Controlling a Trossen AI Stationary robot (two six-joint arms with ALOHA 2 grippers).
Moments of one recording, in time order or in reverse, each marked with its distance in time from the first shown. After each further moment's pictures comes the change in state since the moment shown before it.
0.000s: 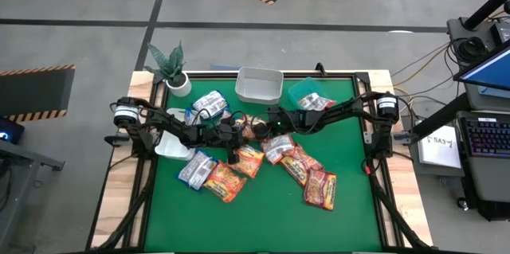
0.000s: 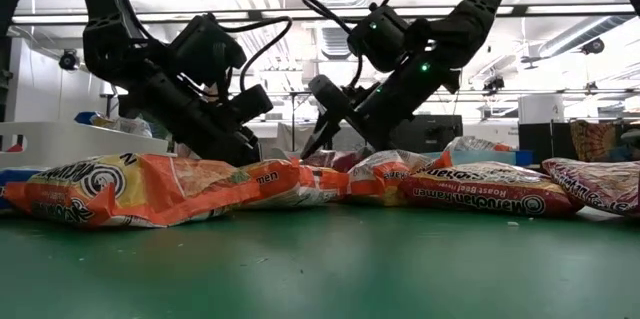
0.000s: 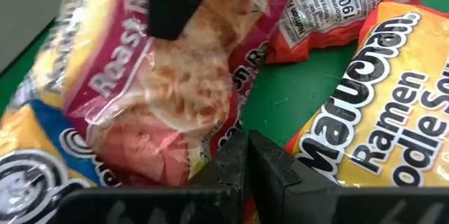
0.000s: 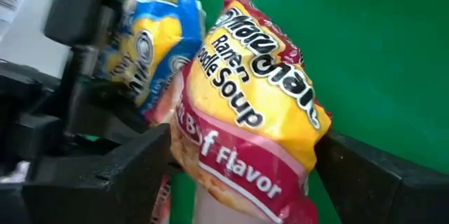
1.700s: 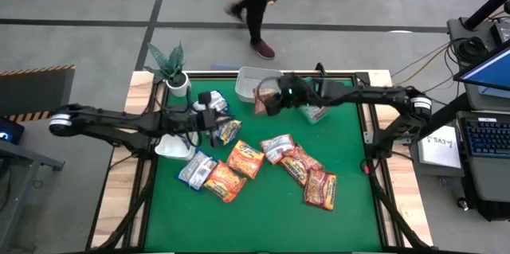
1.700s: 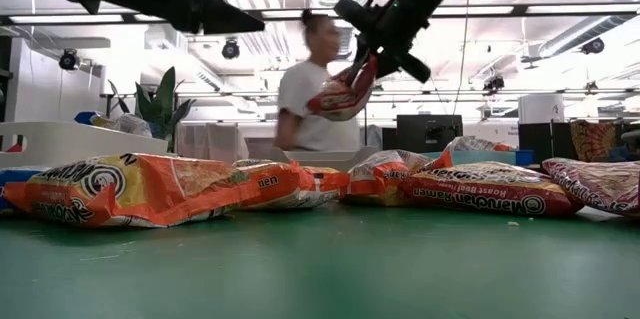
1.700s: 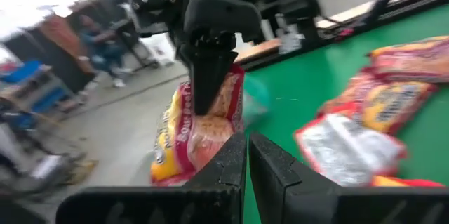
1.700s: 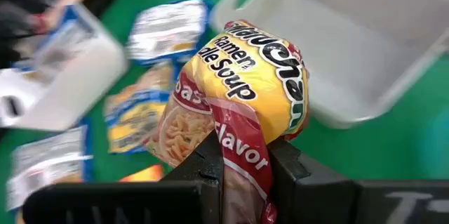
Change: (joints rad) left arm 0.006 -0.764 -0.005 -0.286 -0.058 0.406; right arm -0.124 -0.306 0.292 -0.677 0.065 -0.246
